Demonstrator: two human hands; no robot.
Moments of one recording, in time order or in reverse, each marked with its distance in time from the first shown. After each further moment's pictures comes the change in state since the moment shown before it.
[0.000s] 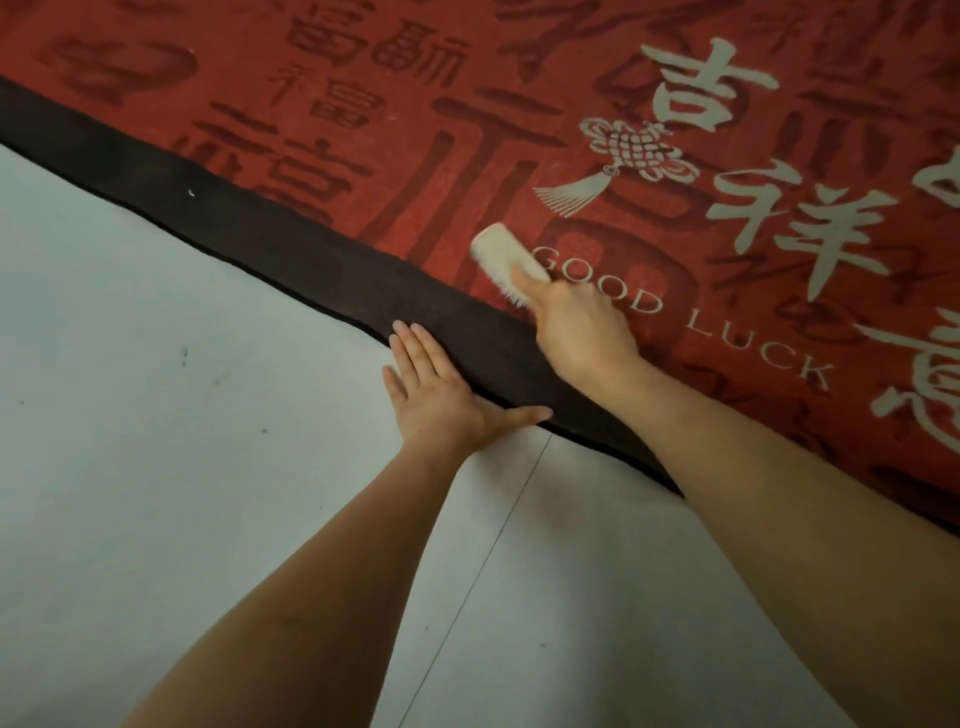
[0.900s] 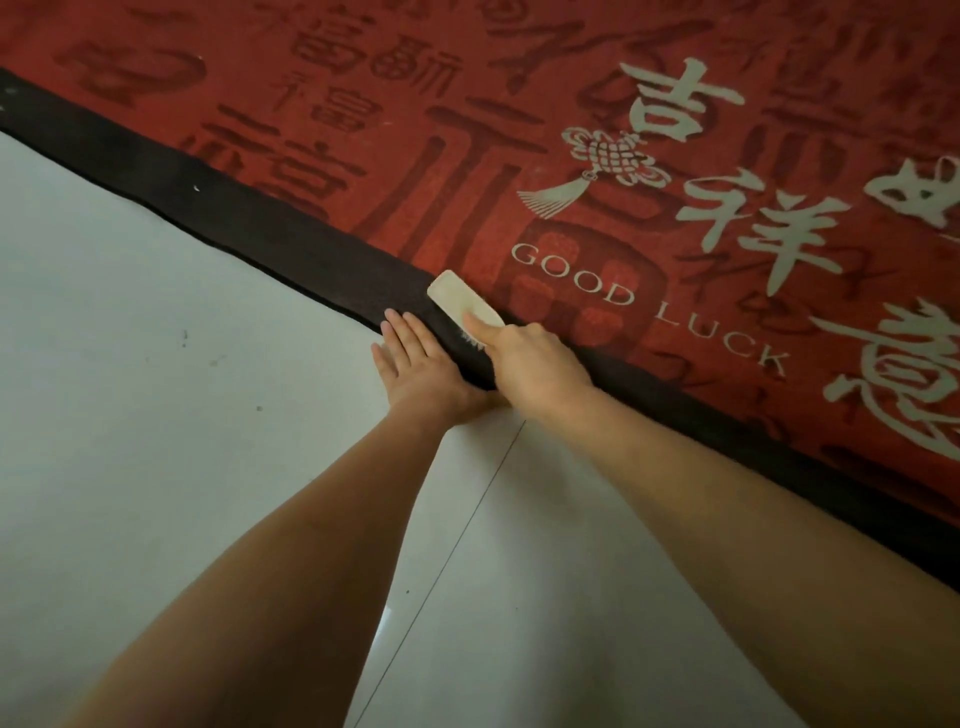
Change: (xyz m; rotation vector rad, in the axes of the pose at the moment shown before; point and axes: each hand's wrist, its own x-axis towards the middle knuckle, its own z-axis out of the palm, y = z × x) left_hand 0.000 0.005 0.000 0.146 0.010 -0.019; right_hand -0.043 -0.011 0.015 0.019 -0.140 -0.174
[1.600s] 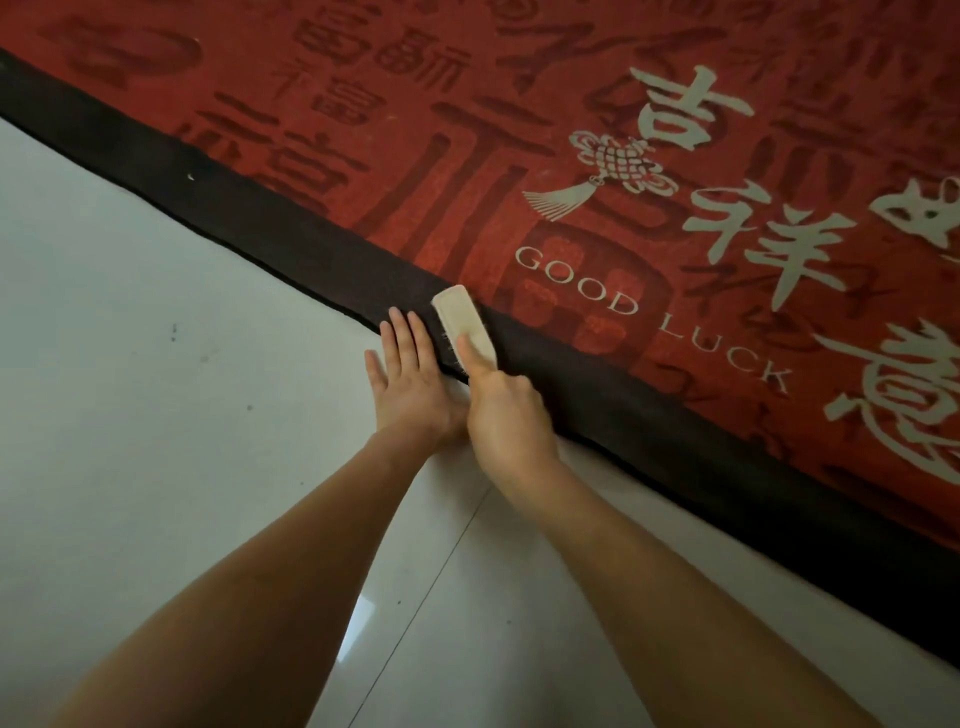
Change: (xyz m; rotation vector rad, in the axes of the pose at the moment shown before) left_hand 0.005 -0.021 0.018 -0.054 0.137 0.129; right_hand -0.026 -0.033 0.028 0.205 0.021 0.207
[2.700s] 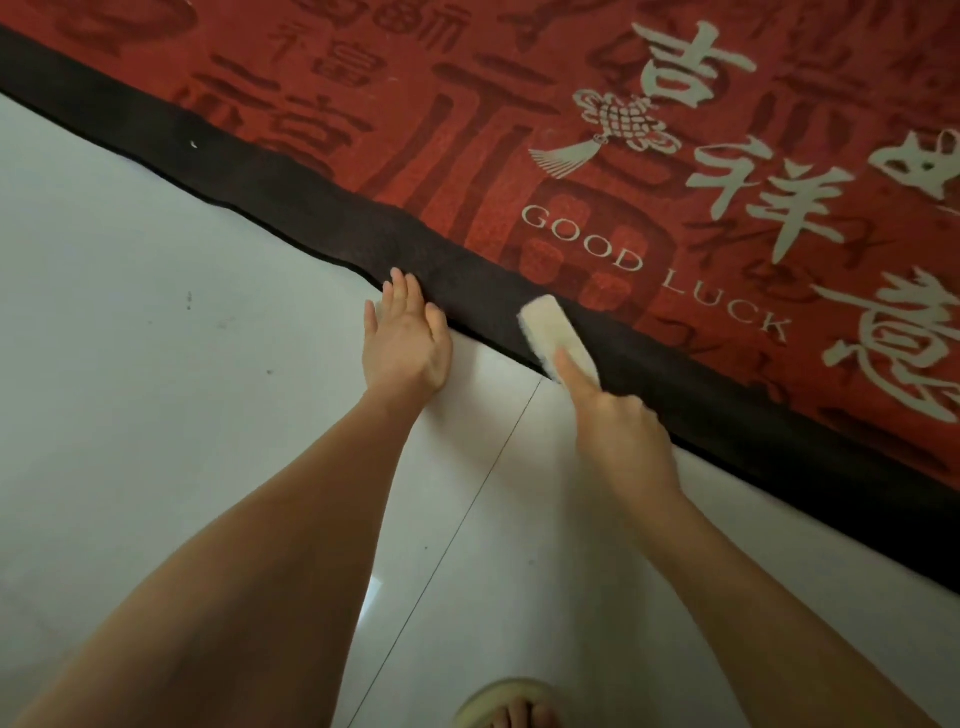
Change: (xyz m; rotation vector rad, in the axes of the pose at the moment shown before) left_hand 0.004 -0.026 -0.010 -0.210 0.158 0.063; right_hand -0.072 0.057 -0.016 -0.407 0.032 0.107
